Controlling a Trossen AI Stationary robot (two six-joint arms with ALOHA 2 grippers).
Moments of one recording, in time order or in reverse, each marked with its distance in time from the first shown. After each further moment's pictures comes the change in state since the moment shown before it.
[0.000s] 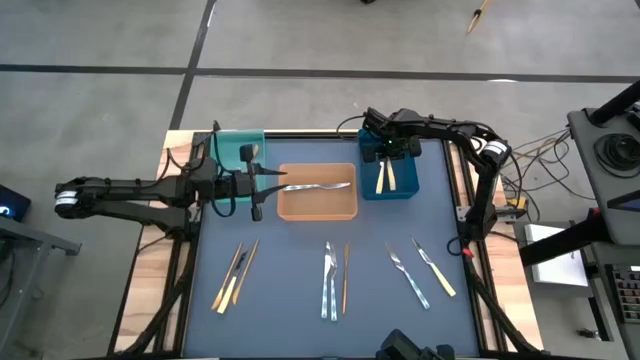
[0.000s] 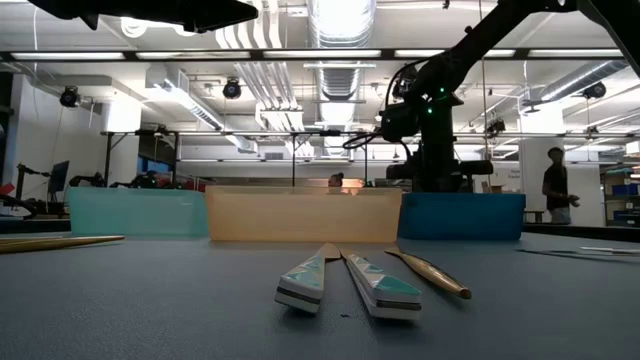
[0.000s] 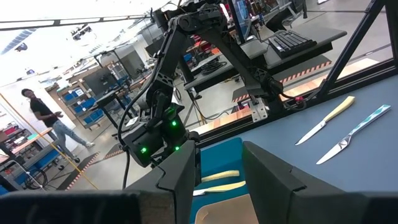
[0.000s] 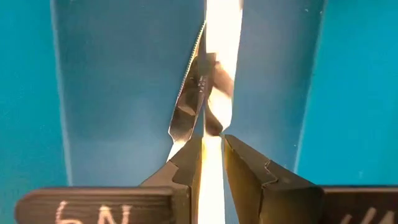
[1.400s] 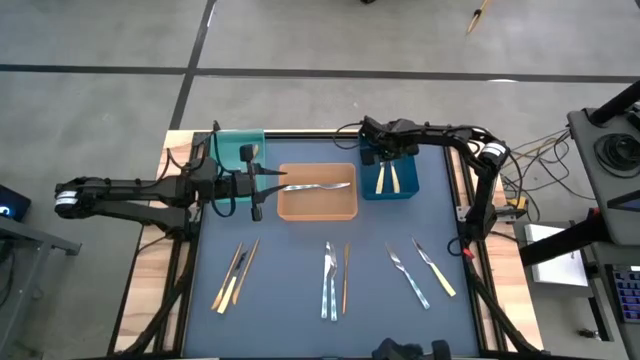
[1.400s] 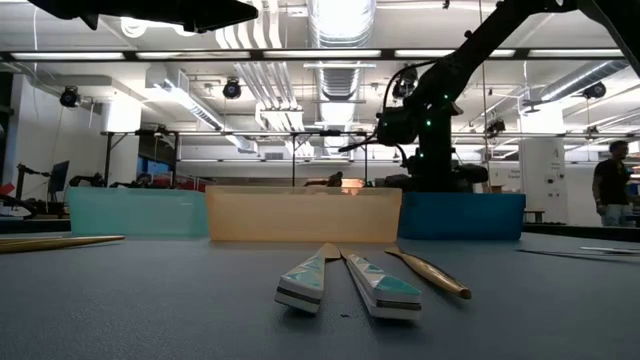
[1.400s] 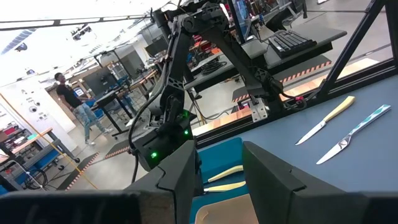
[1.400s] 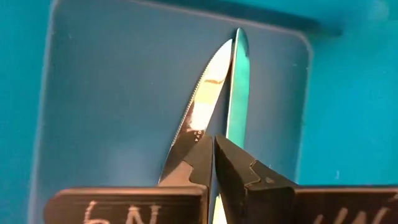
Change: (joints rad) left arm 0.000 0.000 0.000 0.000 0.000 0.000; right arm 0.055 -0.001 -0.098 0.188 0.211 -0.052
